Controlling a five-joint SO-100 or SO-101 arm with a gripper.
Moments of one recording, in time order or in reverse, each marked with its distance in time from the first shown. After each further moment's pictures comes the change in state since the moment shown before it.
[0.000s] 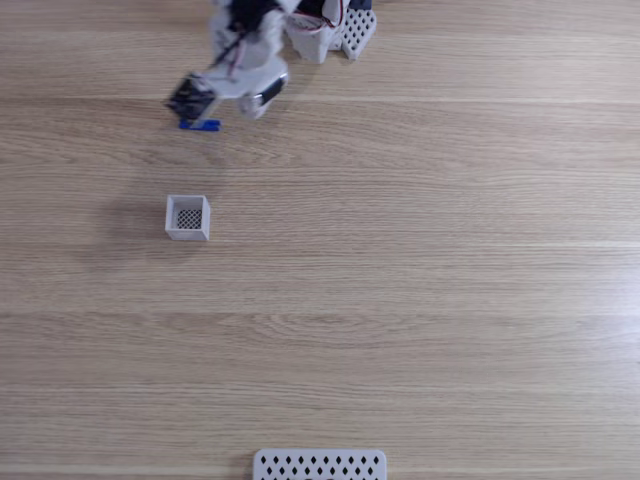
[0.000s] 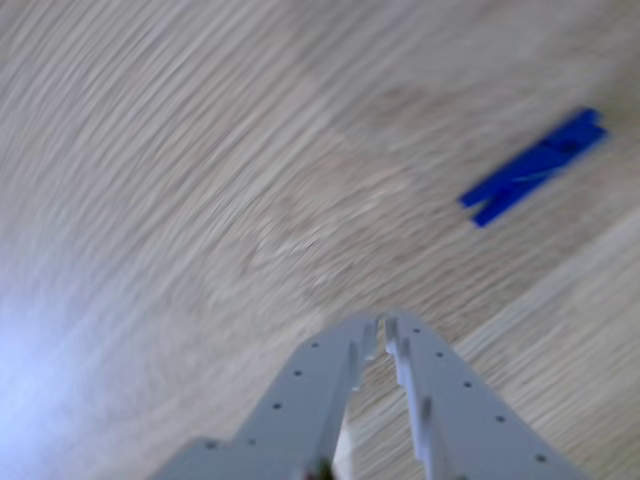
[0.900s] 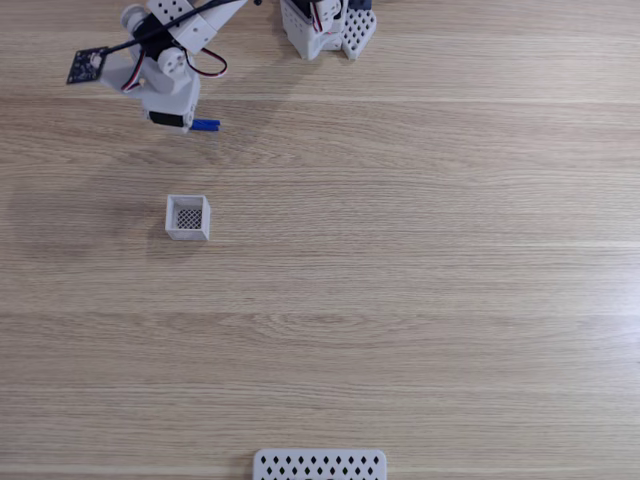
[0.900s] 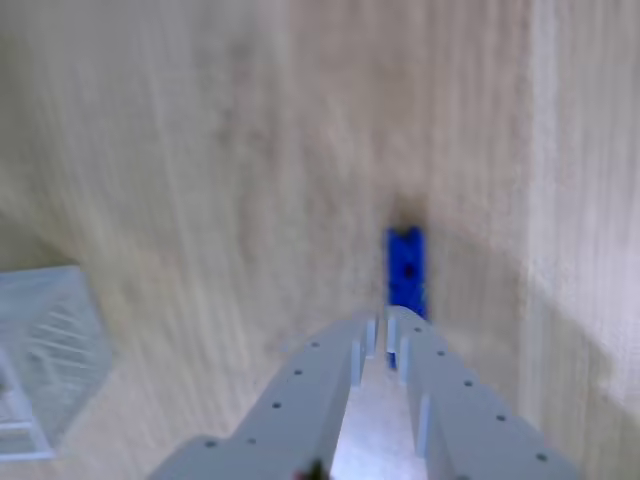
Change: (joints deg) arm 13.8 -30.1 -22.7 -2.5 34.6
